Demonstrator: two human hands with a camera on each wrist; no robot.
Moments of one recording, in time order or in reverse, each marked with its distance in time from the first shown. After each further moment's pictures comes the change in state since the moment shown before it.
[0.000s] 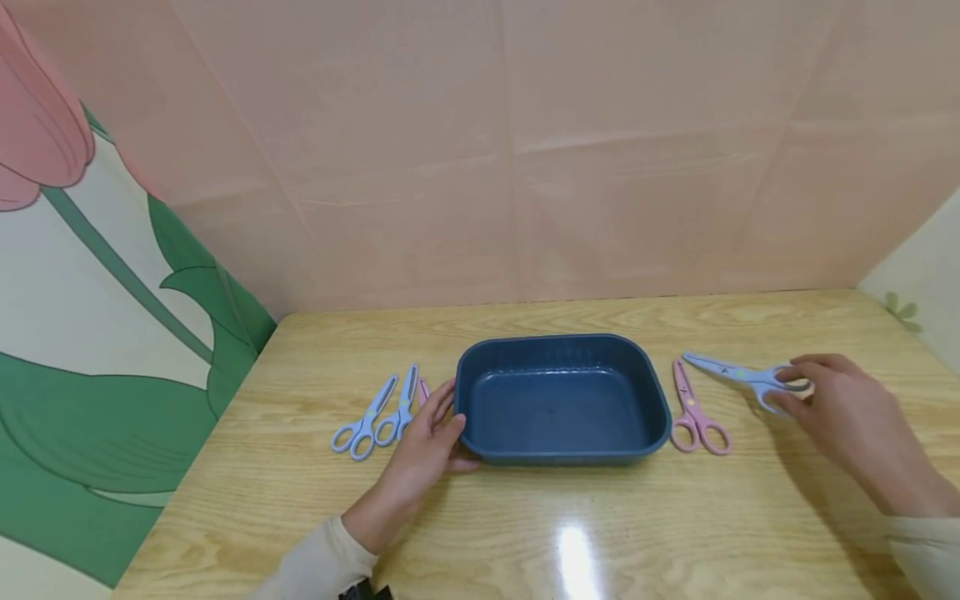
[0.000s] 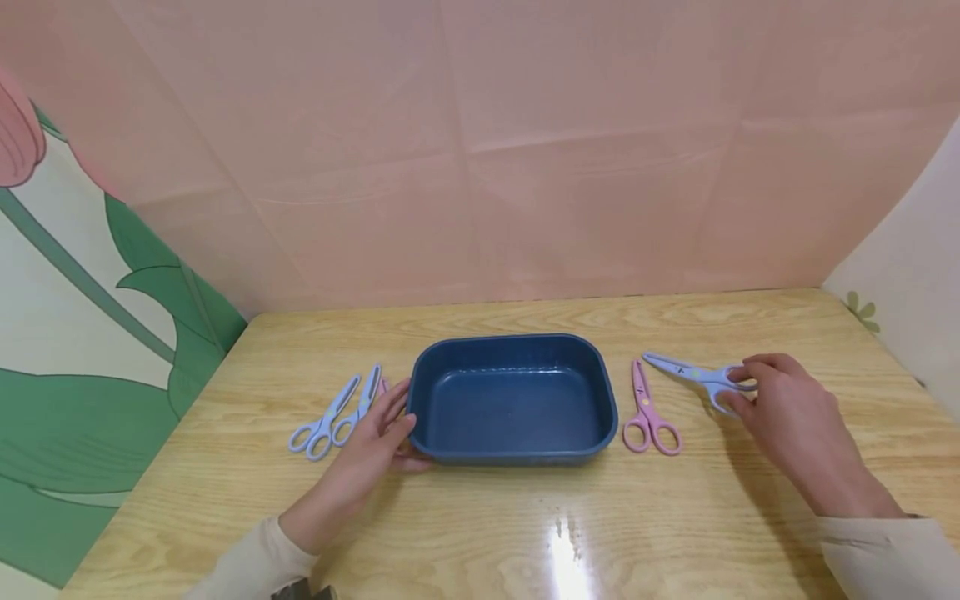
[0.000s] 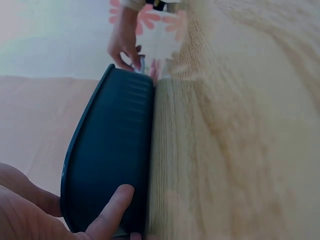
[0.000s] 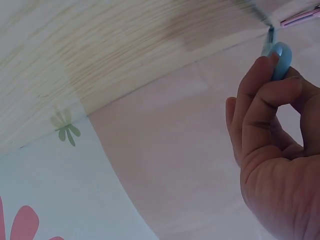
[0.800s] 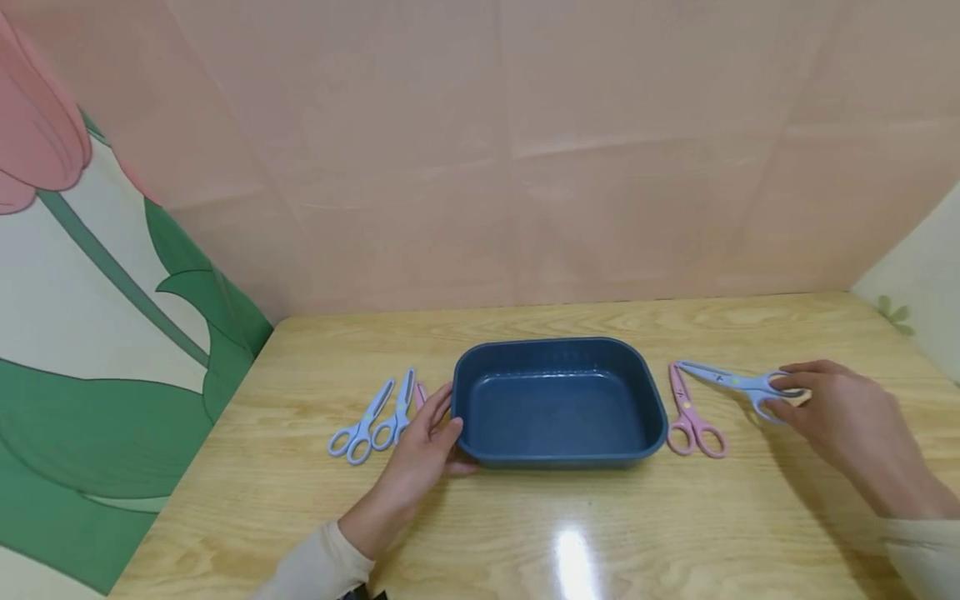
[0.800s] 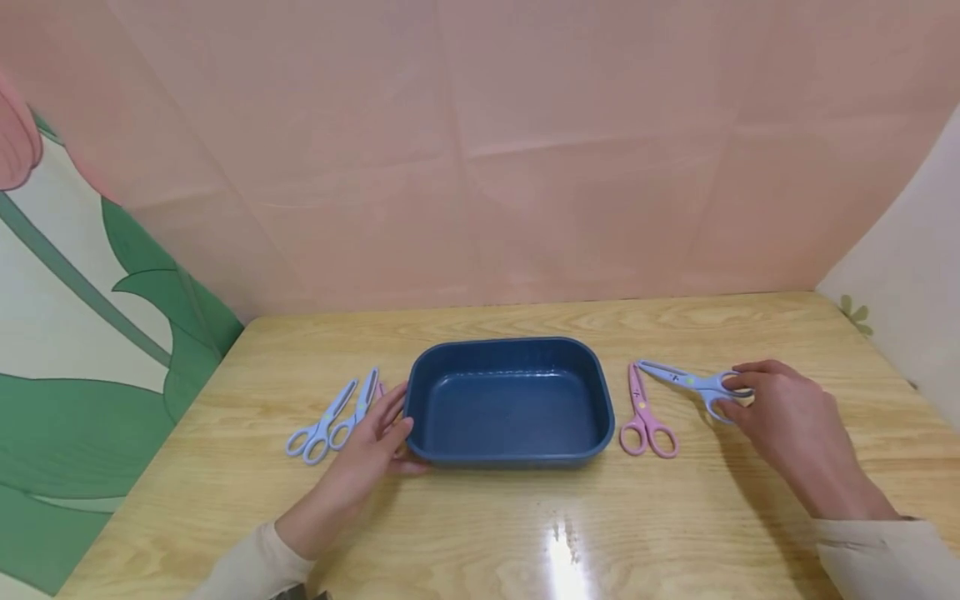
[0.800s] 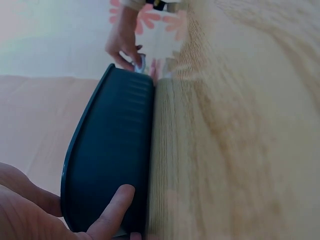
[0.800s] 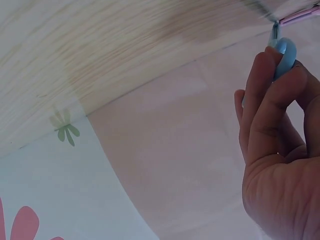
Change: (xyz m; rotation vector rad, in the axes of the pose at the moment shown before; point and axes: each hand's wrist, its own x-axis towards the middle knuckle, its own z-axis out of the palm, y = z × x) left_hand 0.001 -0.002 -0.001 0.011 -0.010 0.010; right_hand 0.002 0.002 -0.006 -0.082 -0.019 -0.025
